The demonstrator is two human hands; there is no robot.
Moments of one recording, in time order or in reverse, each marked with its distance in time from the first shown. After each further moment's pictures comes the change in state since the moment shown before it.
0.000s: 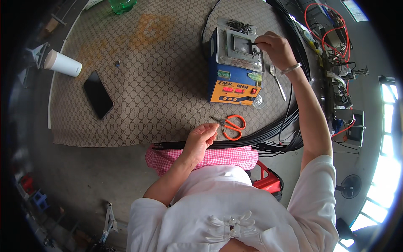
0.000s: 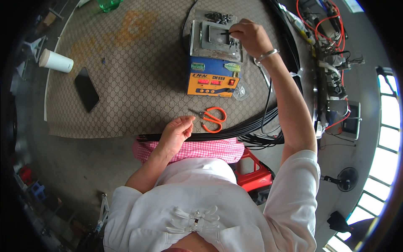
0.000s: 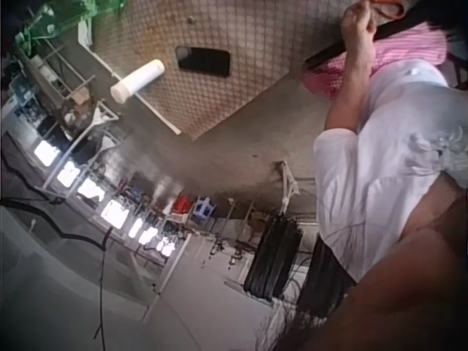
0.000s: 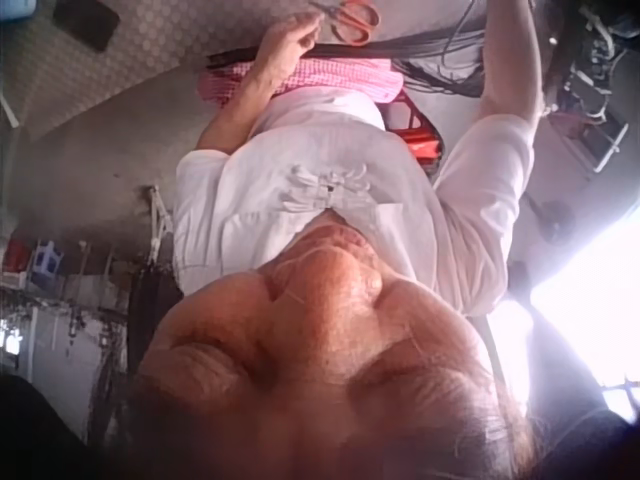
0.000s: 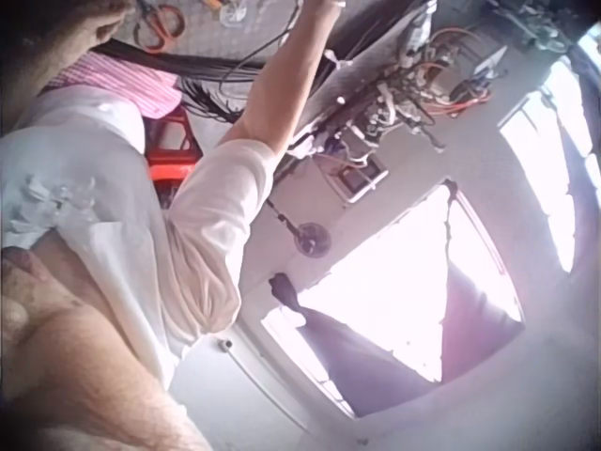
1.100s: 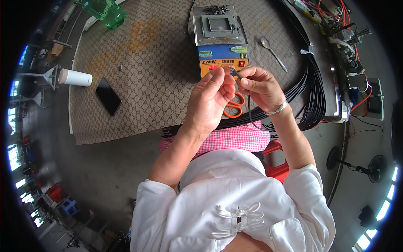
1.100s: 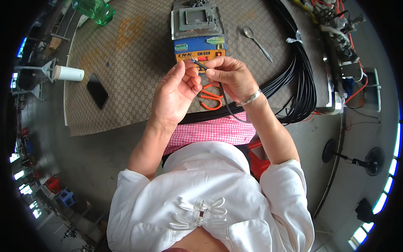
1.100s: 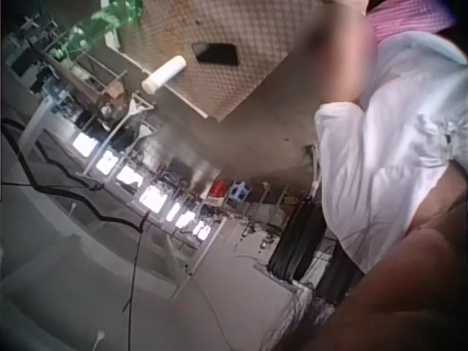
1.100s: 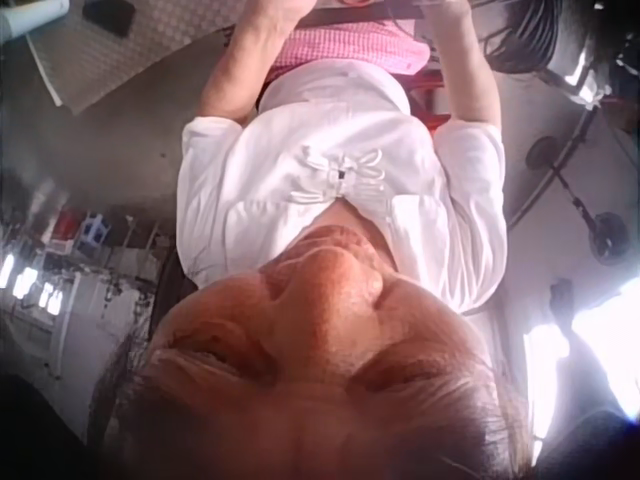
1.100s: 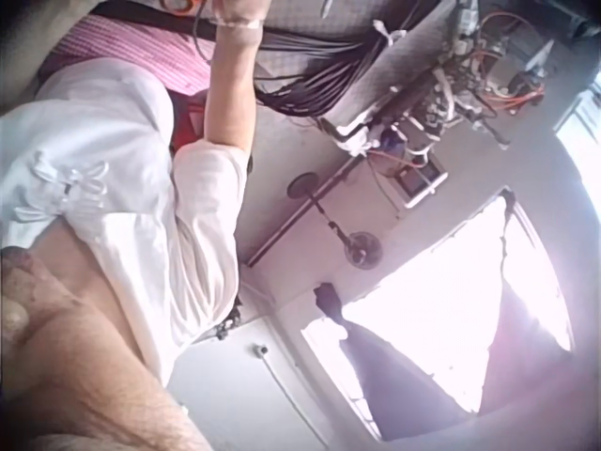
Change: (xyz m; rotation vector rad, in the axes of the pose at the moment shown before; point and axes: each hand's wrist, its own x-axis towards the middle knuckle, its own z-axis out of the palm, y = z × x) left_hand -0.018 0.054 0.110 -0.075 -0.281 0.288; right_hand -0.145 -0.110 0.011 1.851 0.069 0.582
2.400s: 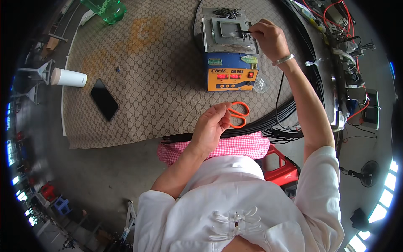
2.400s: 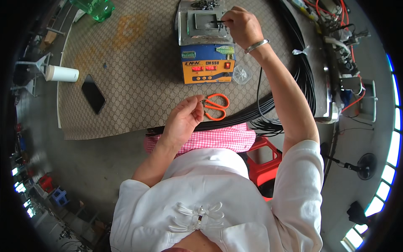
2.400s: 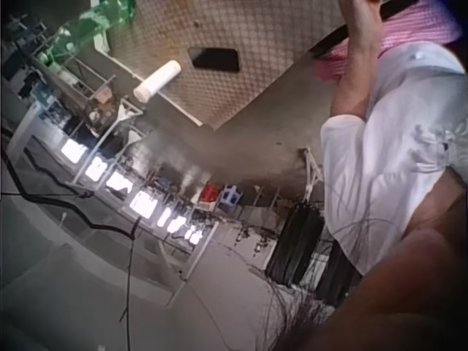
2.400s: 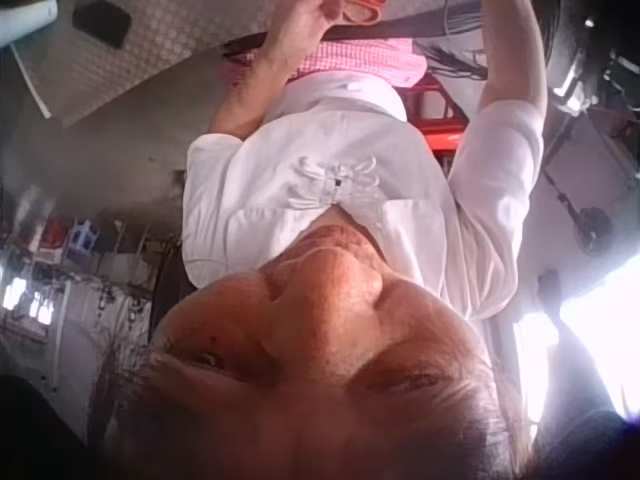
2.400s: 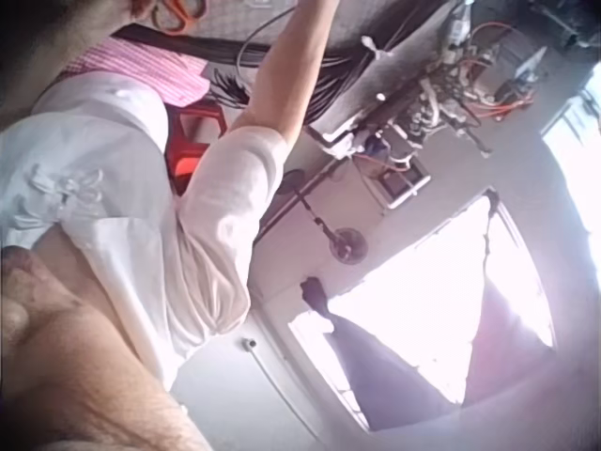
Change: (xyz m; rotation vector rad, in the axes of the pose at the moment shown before) left_hand -0.015 -0.031 -0.064 -0.019 0.161 -0.221; right_hand 0.132 -0.063 -0.039 -1.732 0.183 -0.767
